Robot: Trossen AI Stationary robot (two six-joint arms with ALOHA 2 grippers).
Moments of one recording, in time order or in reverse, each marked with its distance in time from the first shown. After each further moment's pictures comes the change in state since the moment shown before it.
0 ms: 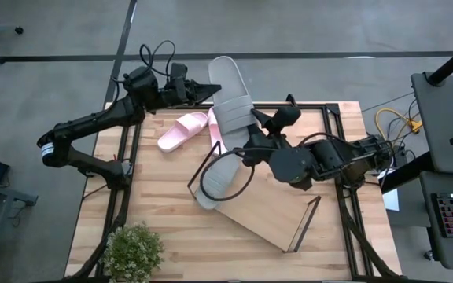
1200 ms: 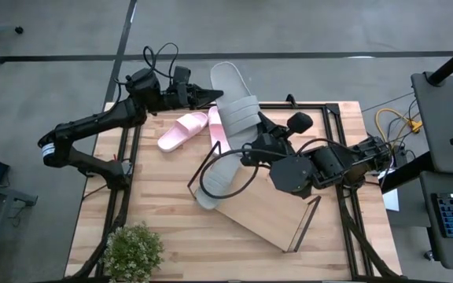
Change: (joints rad) left arm 0.019 0.002 0.000 -0.003 0.038 0.030; right arm 0.065 0.002 -0.001 0.004 0.187 0.260
